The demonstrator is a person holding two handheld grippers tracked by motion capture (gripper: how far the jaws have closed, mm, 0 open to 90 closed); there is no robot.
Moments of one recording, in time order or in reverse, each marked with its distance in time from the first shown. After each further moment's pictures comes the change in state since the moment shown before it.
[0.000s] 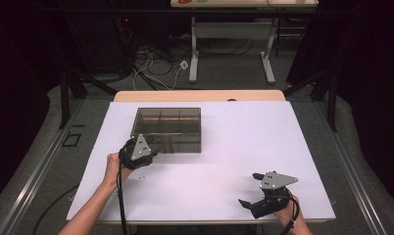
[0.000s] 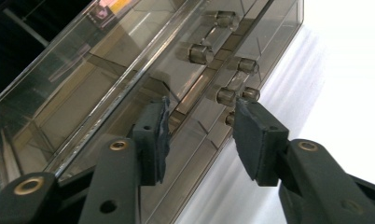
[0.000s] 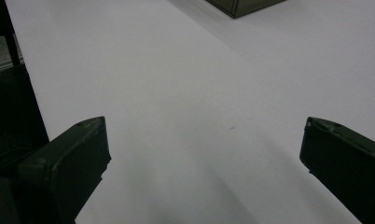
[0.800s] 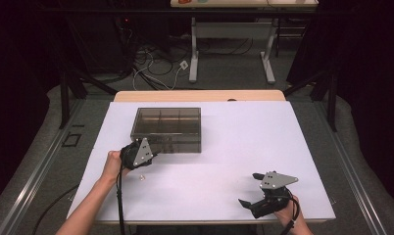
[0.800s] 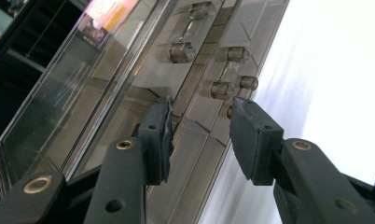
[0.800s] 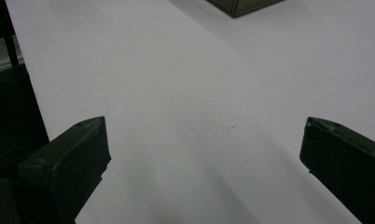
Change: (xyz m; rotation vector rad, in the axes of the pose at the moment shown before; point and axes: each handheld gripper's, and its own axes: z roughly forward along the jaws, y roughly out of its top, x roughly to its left) left arm -0.001 -0.003 0.005 -0.006 0.006 0.221; right arm 0.000 0.000 0.000 -0.003 -0.003 0.004
